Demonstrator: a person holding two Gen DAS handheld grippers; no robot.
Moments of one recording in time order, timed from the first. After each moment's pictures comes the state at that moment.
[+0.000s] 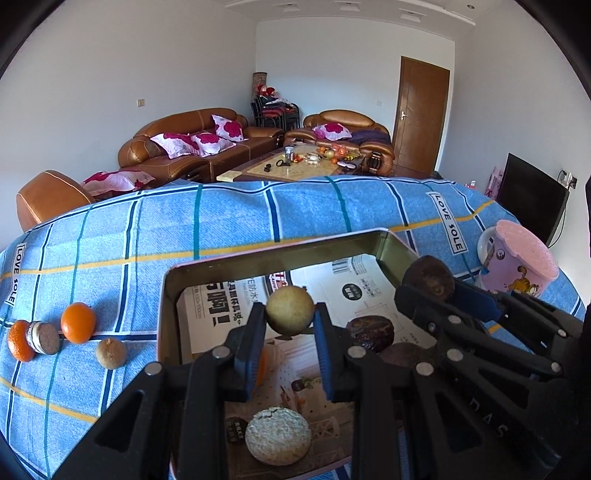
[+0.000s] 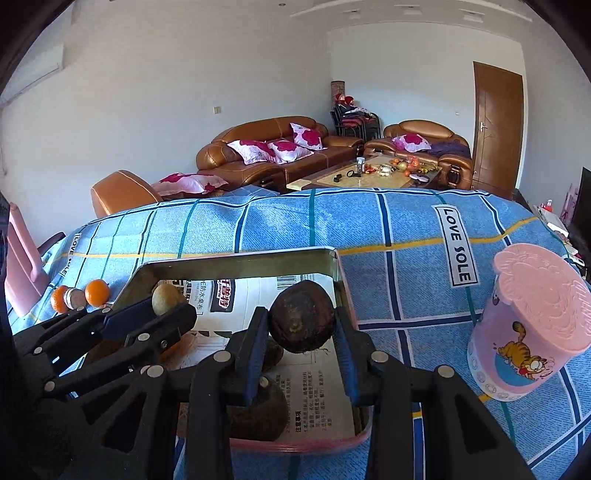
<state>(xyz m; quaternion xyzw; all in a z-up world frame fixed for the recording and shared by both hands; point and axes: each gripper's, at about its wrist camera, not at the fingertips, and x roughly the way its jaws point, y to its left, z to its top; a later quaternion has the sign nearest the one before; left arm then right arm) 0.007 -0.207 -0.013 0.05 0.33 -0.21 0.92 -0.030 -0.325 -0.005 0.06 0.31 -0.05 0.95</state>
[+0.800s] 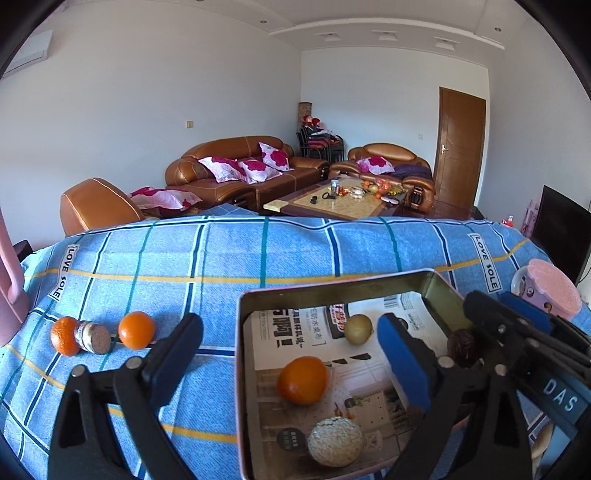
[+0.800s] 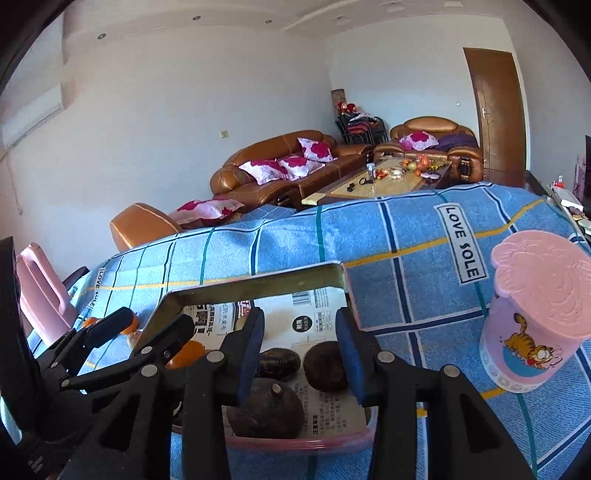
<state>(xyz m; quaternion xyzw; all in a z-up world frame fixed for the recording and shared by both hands) 0.000 -0.170 0.003 0.03 0.26 -0.12 0.96 -0.046 -0.338 0.007 0.12 0.26 -0.04 0.96</state>
